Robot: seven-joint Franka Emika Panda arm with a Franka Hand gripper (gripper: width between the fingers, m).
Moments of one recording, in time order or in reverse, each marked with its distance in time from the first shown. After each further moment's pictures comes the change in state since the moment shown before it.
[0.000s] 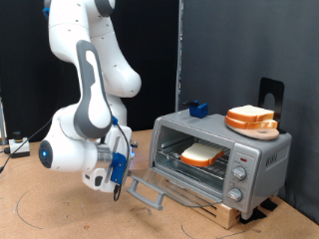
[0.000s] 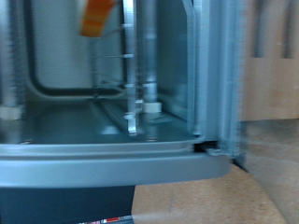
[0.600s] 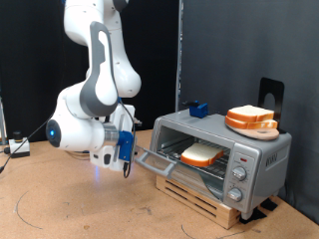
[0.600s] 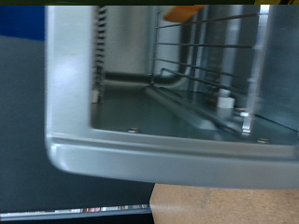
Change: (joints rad) arm -0.001 -0.217 0.048 -0.077 0.086 -0.162 -0.094
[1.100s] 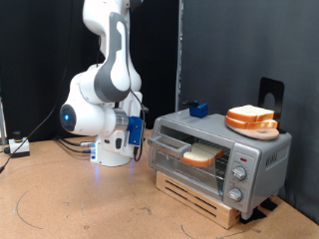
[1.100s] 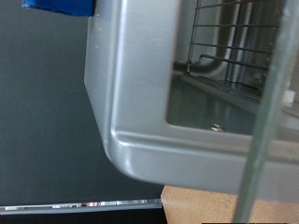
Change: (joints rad) arm 0.019 -0.210 0.033 -0.106 0.083 -0.097 -0.048
